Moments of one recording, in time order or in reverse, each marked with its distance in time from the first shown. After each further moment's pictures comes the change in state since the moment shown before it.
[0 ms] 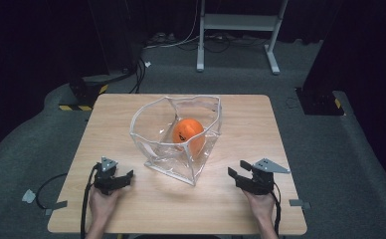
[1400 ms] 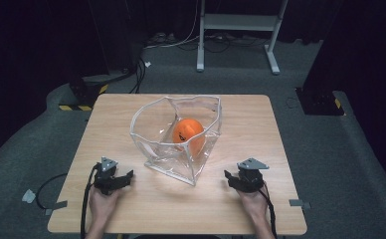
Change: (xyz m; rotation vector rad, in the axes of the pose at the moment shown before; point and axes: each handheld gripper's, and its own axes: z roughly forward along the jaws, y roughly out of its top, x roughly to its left) left arm 0.000 0.000 0.000 0.003 -0.001 0.004; right arm 0.001 -0.015 0.042 0.204 -0.160 -0.118
